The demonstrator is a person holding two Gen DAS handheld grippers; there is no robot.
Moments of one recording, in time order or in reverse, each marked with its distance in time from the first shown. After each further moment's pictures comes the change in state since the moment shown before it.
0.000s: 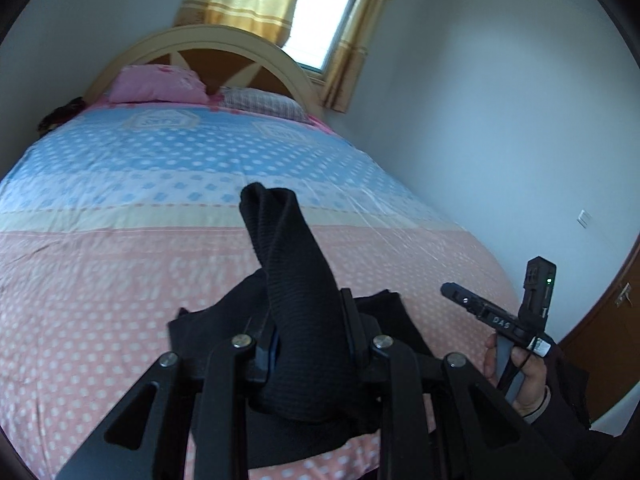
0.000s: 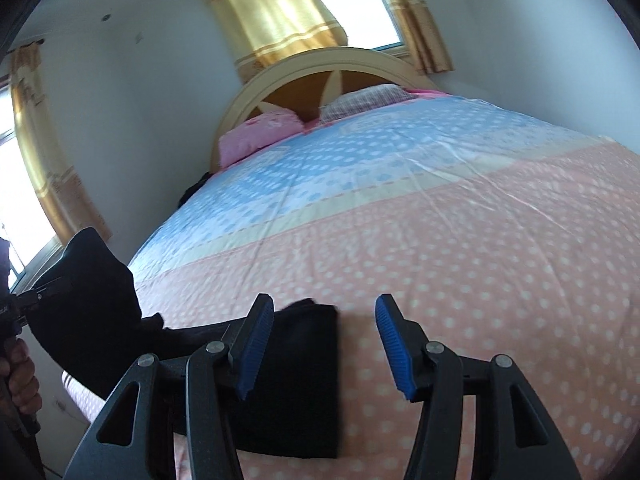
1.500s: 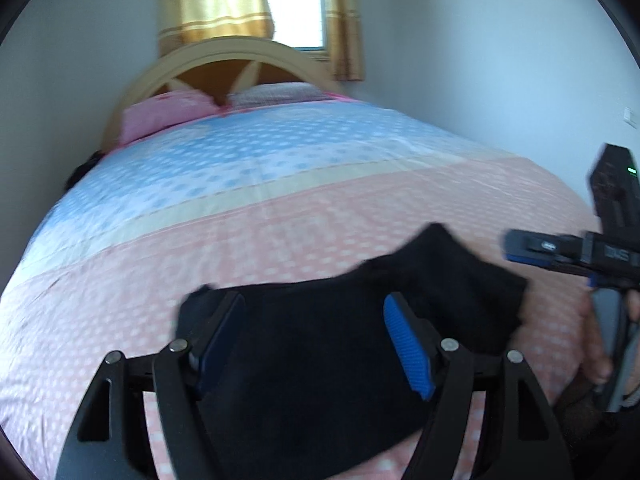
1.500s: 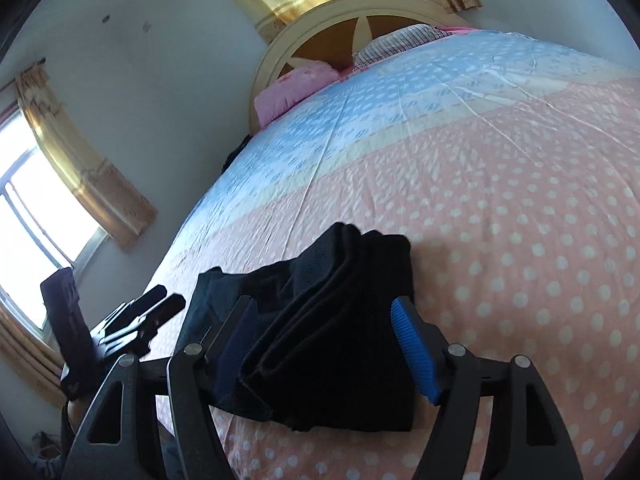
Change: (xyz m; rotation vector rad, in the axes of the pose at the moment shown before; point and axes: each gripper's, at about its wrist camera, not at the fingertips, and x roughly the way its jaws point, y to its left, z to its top) left arm 0.082 -0.047 -0.054 0.223 0.017 0.325; right arm 0.035 0.025 -0.027 0.059 0.196 0.227
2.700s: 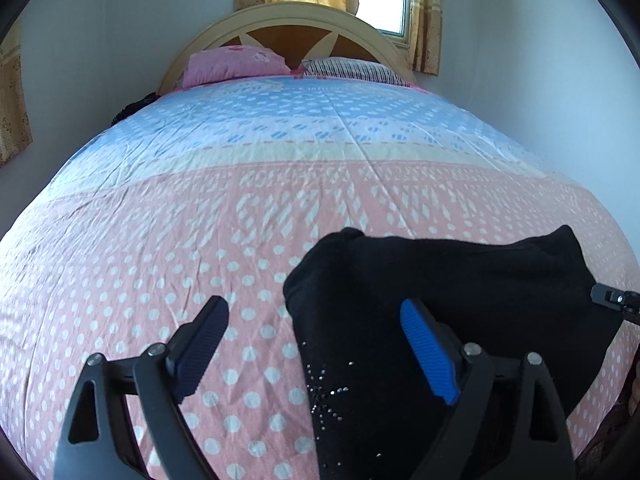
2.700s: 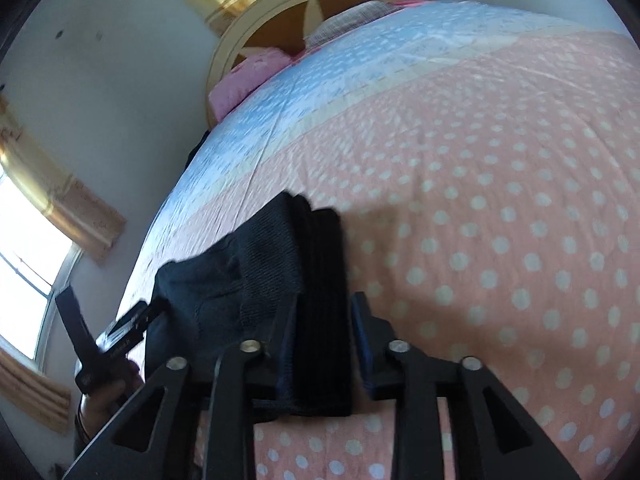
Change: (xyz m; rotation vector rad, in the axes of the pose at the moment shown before) left arm 0.052 0.076 -0.030 -0.198 0.068 0.093; right arm -0.008 -0.037 -0.005 0.107 -0.012 -0.146
